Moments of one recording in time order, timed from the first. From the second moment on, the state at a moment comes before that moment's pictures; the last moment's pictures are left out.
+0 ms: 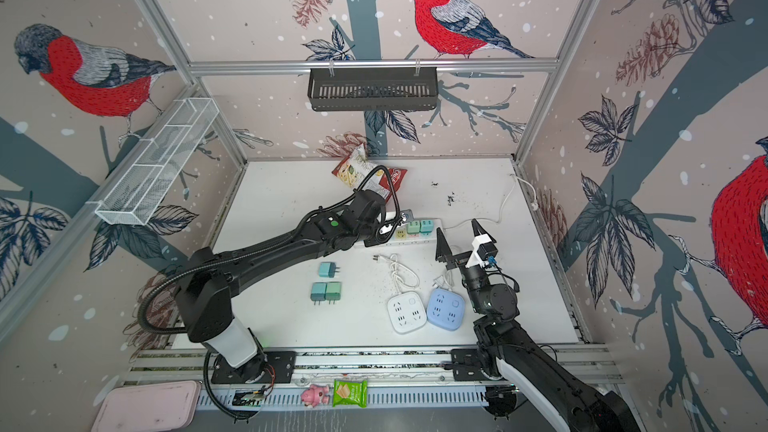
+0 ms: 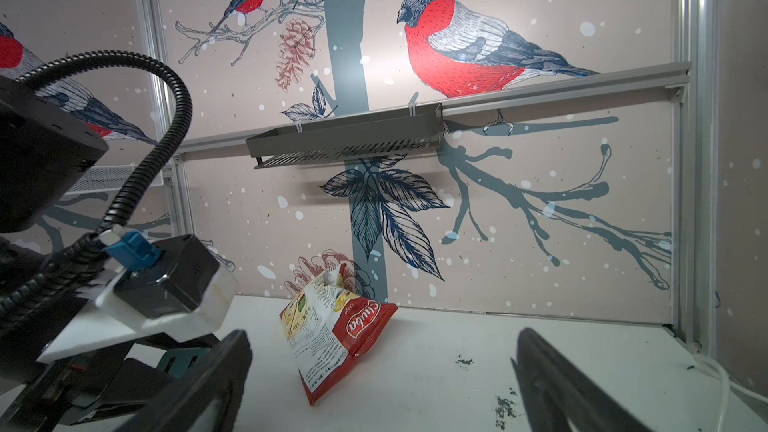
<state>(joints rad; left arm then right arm) -0.87 1.72 1.36 -0.43 -0.15 0.66 0.46 0.68 0.00 1.03 0.09 0.03</state>
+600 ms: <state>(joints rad) -0.80 1.99 1.65 -0.59 -0.03 0.63 0.33 0.80 0.00 1.05 0.16 0.14</state>
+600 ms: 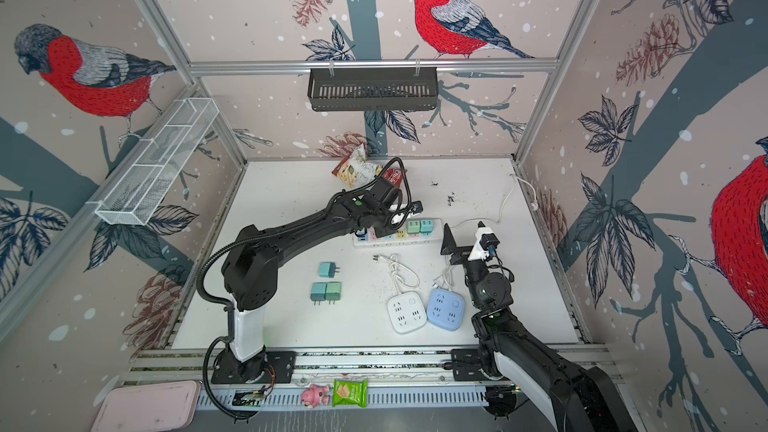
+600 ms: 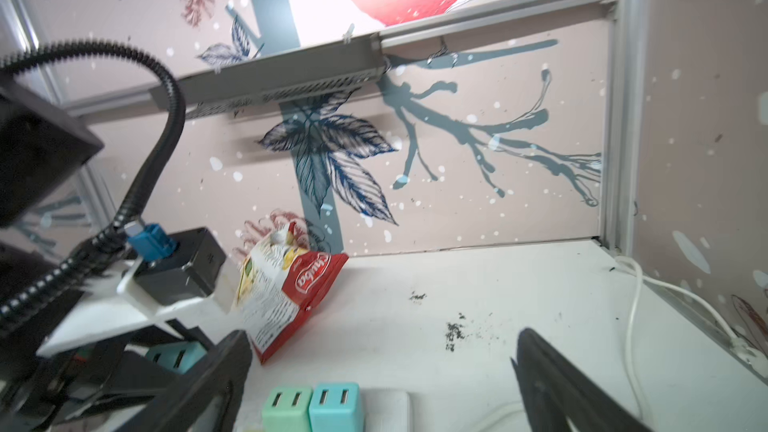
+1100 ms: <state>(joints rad) -0.80 2.14 1.79 -0.62 0.07 0.63 0.23 0.79 0.00 1.02 0.17 0.29</state>
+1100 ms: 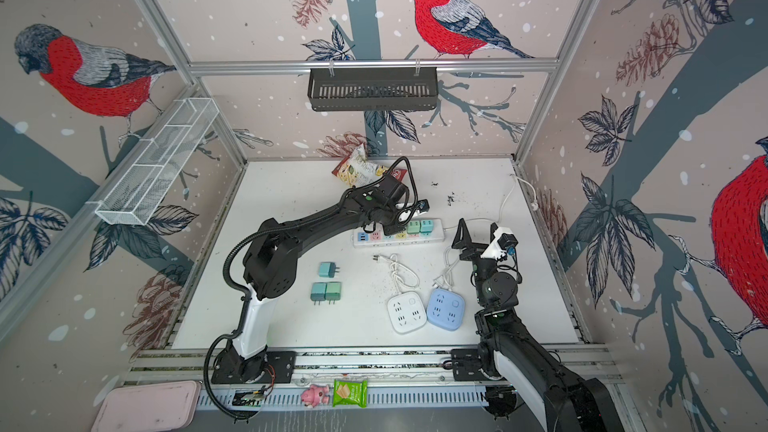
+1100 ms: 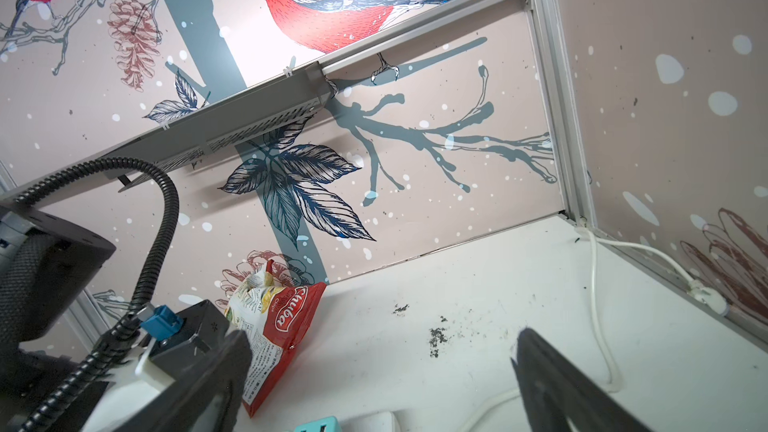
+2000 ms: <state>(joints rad) -0.74 2.17 1.76 -0.62 0.26 0.61 0.21 0.81 0.00 1.01 0.16 0.32</state>
